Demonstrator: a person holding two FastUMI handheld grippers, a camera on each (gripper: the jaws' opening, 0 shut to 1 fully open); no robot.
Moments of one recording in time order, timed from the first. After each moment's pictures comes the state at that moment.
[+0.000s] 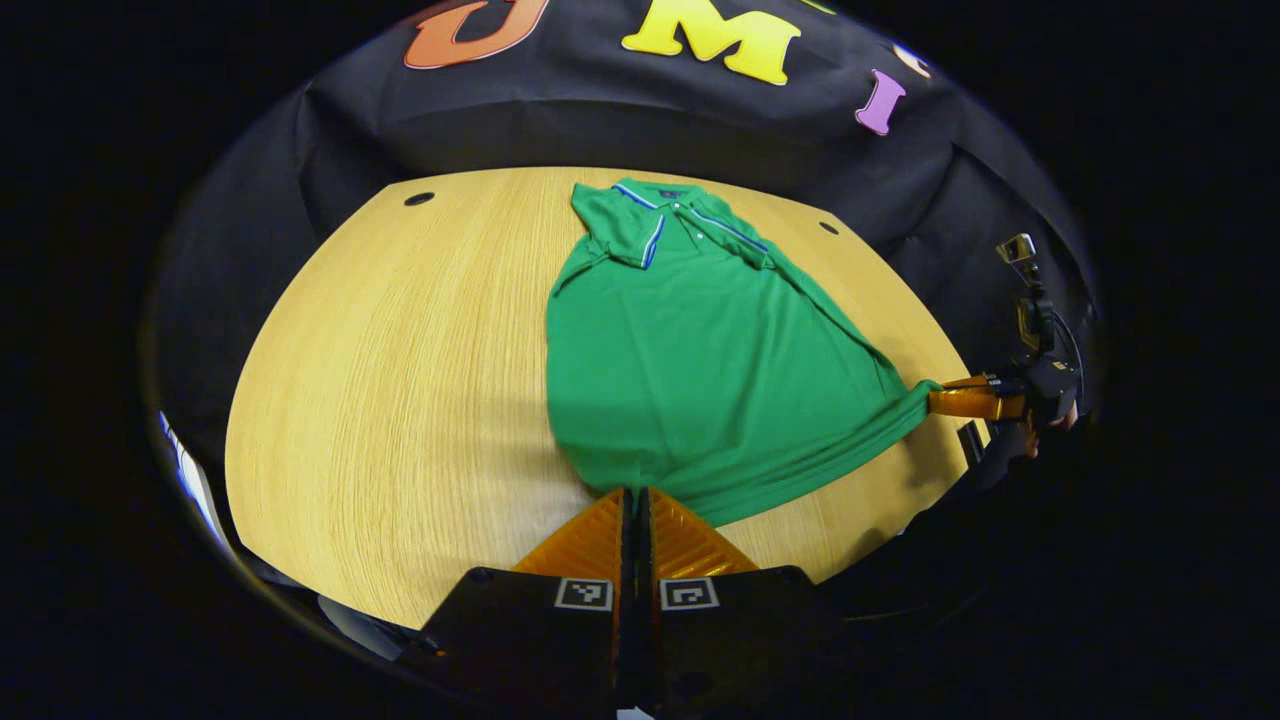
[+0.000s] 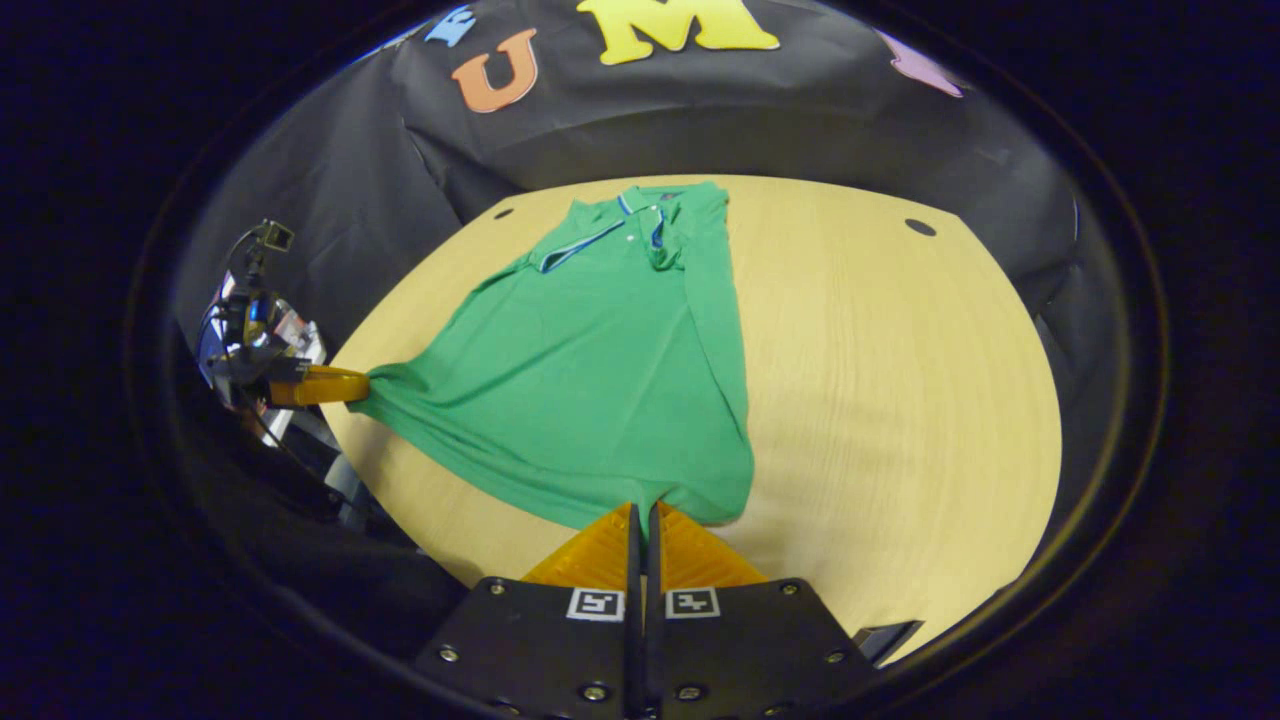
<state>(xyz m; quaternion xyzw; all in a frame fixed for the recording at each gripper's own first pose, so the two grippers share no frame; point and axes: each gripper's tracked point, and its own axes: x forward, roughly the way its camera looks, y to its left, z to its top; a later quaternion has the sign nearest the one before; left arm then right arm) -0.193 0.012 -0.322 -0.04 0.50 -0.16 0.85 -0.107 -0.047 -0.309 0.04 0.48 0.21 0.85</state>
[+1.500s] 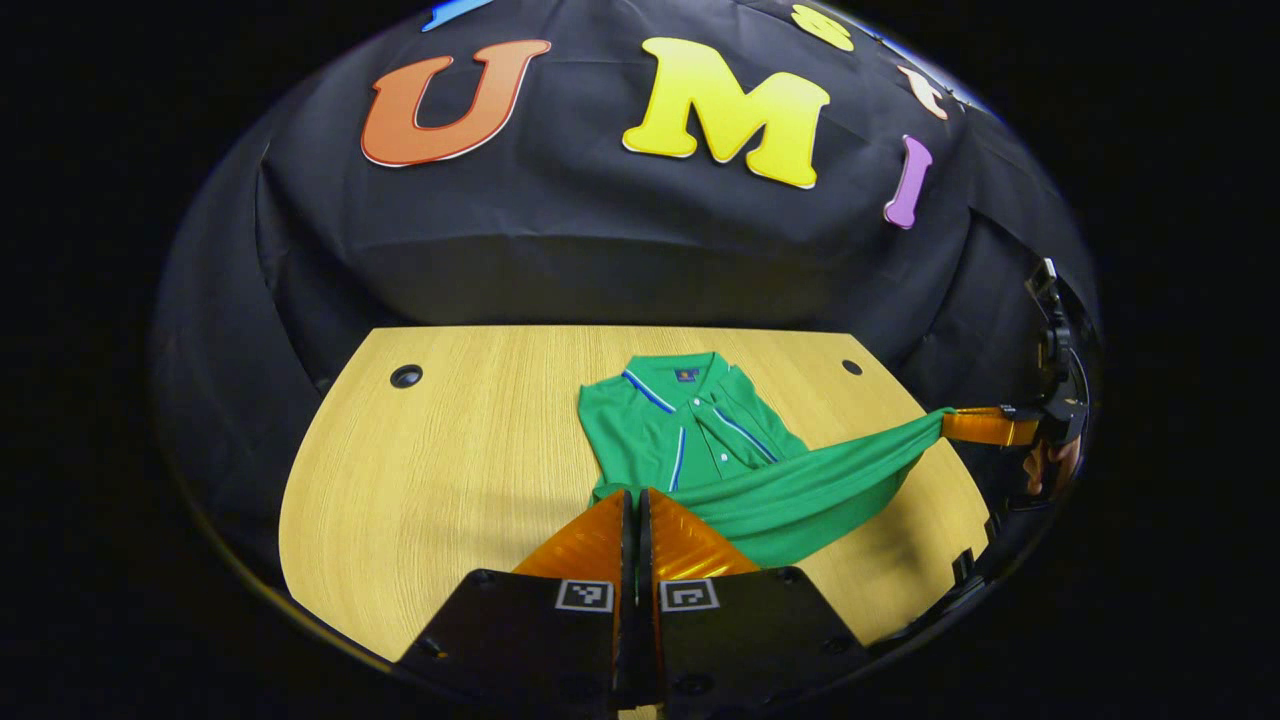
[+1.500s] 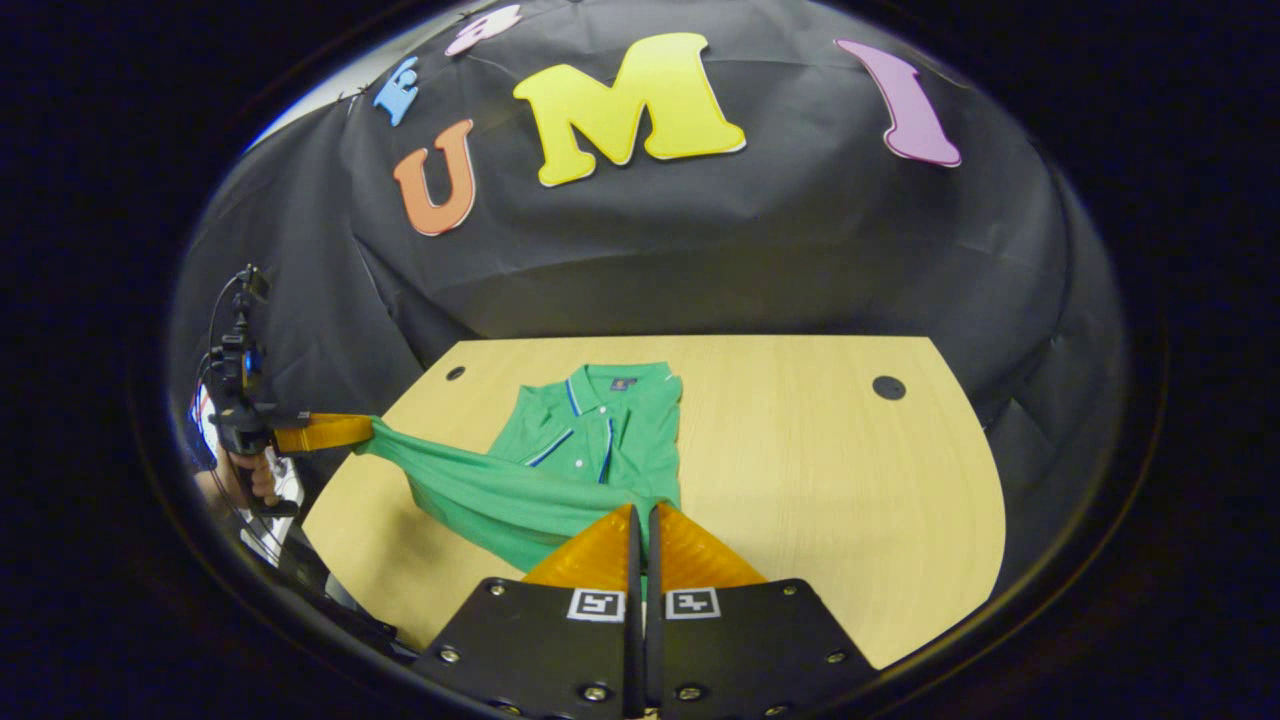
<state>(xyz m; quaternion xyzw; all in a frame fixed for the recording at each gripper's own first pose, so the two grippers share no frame) 0.048 0.014 -0.231 -0.05 0.38 -0.14 0.91 0.098 -0.048 -0.191 0.07 0.35 0.15 0.92</state>
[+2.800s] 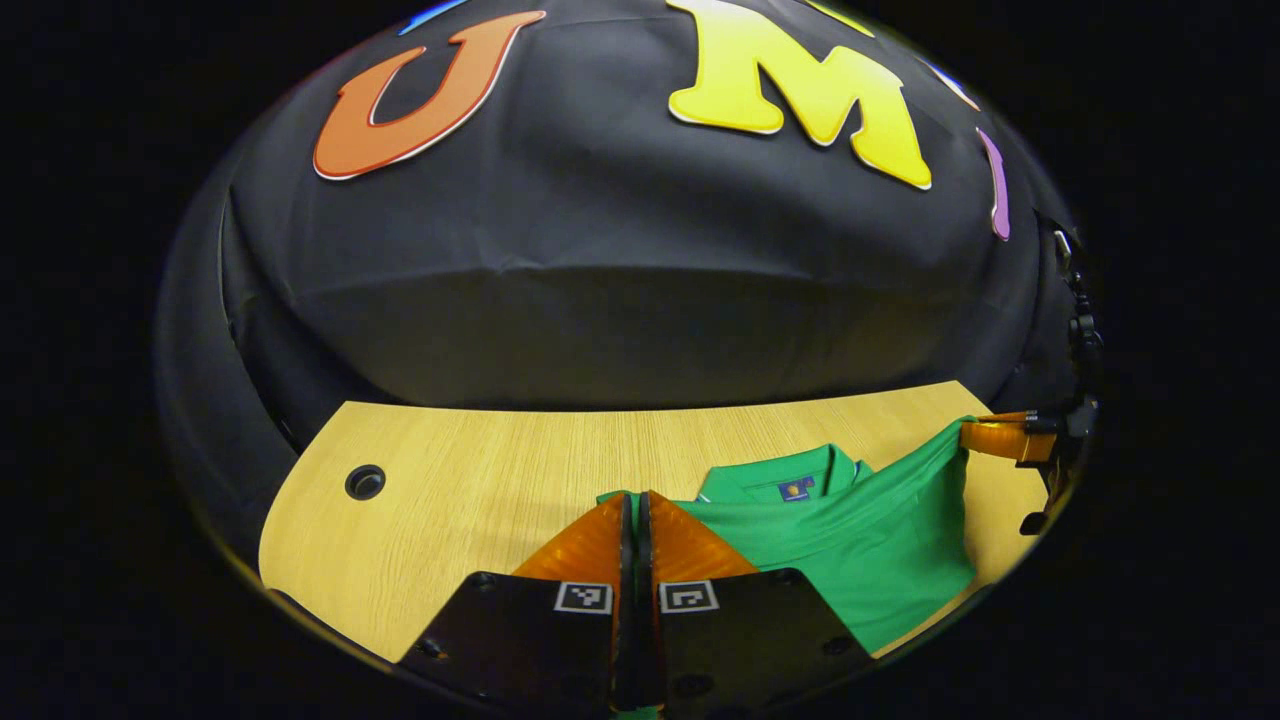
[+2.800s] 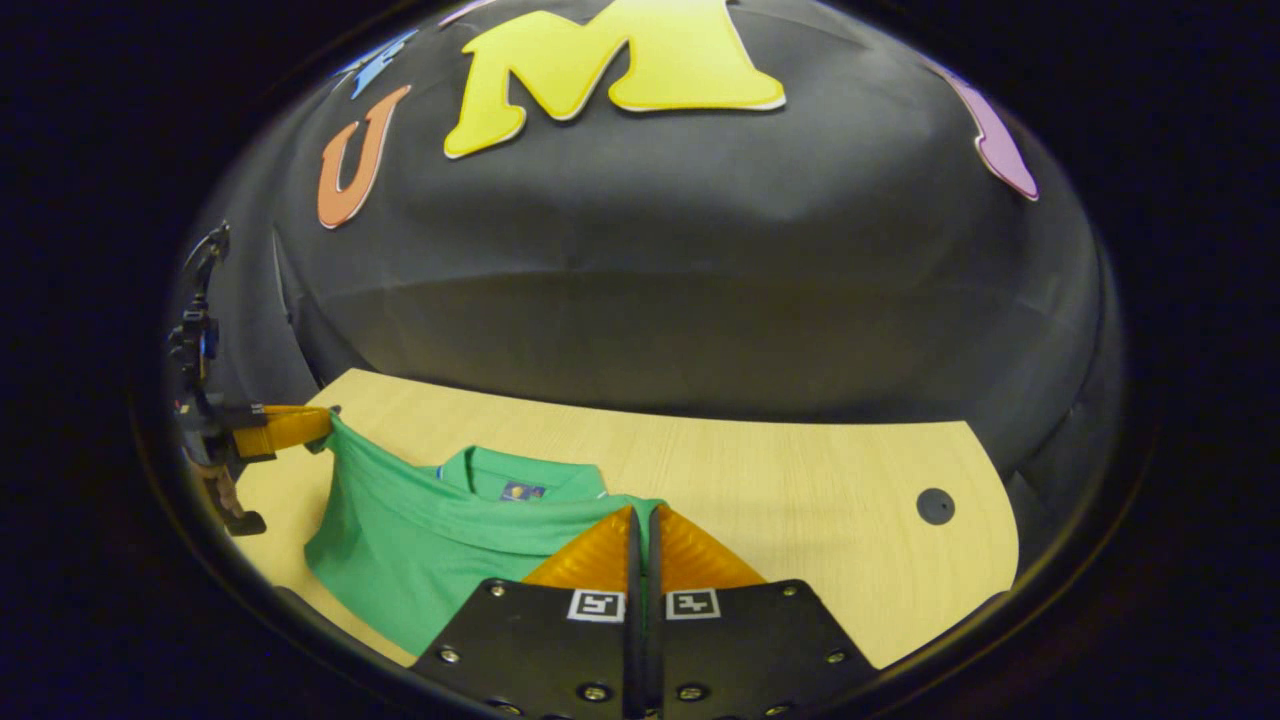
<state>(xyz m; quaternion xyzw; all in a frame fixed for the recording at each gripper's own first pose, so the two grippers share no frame) 0.260 0.007 -0.331 -0.02 0.31 -0.07 0.95 0.334 -0.025 -0.275 0.01 0.30 0.08 0.95</state>
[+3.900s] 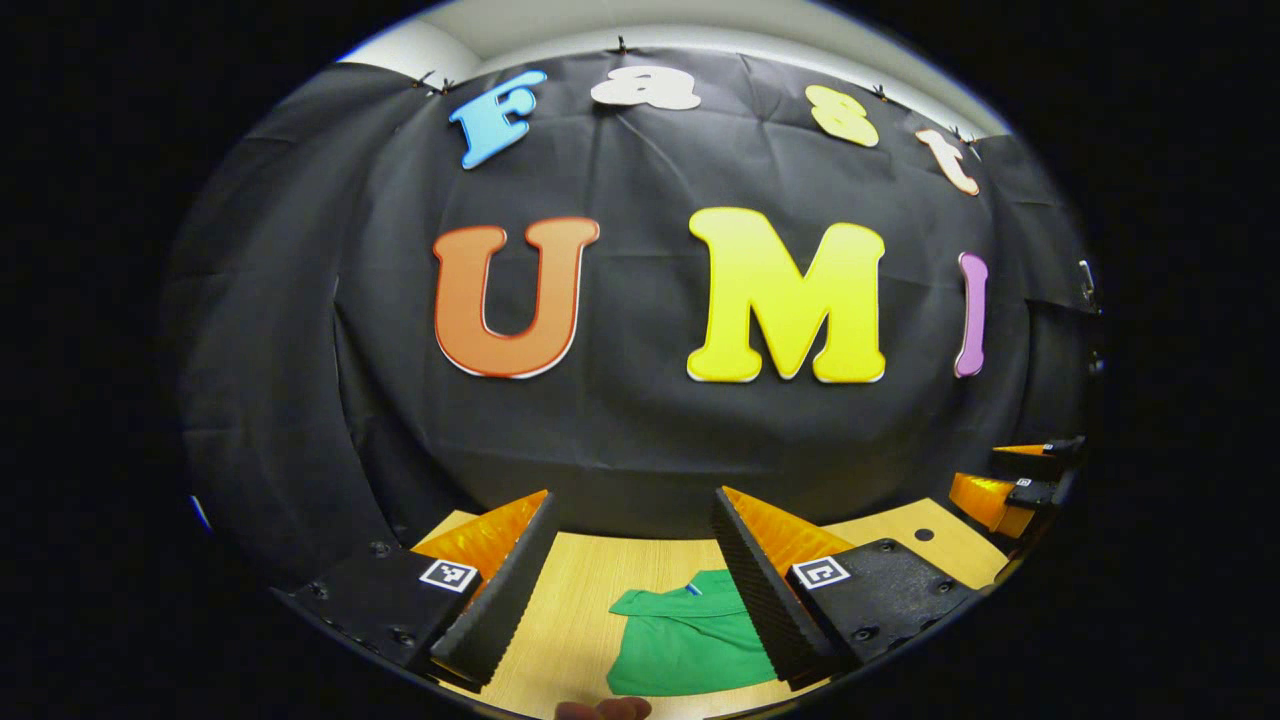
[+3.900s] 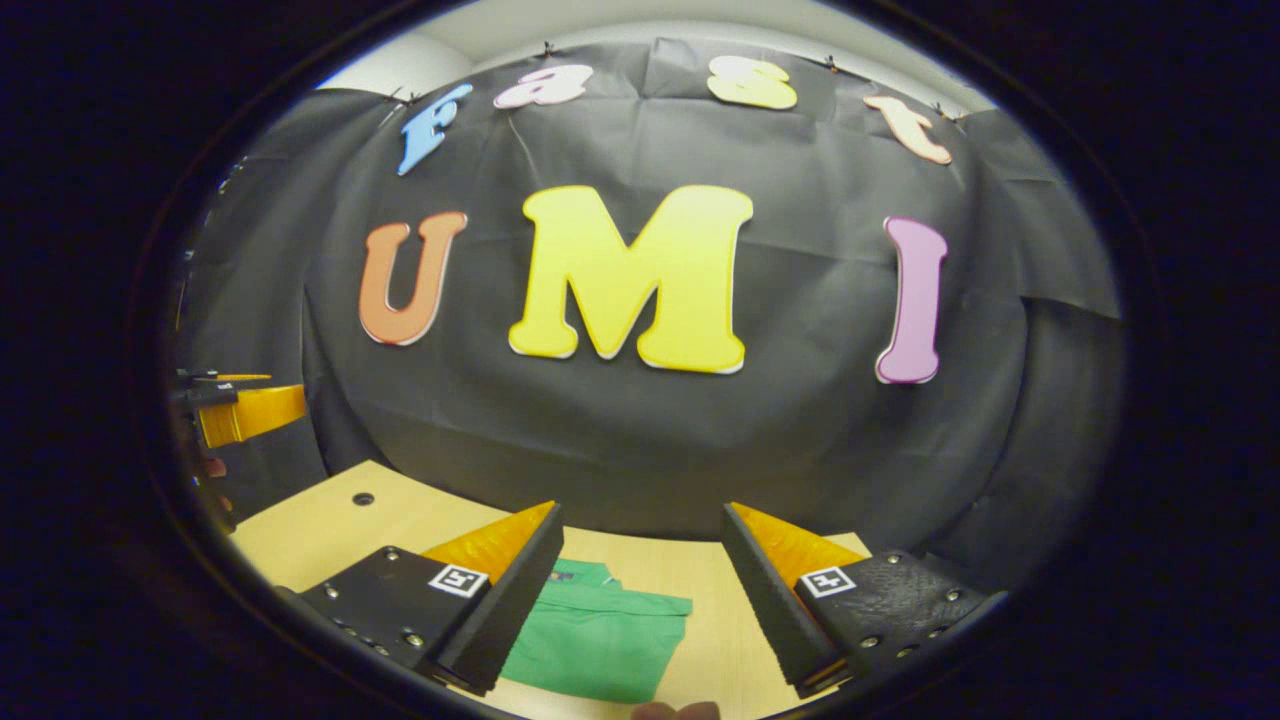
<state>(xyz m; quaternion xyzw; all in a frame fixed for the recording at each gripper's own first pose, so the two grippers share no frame) 0.142 0.030 -0.060 -0.02 0.10 0.01 1.00 0.191 -0.007 -0.034 -0.01 0.09 0.03 0.99</state>
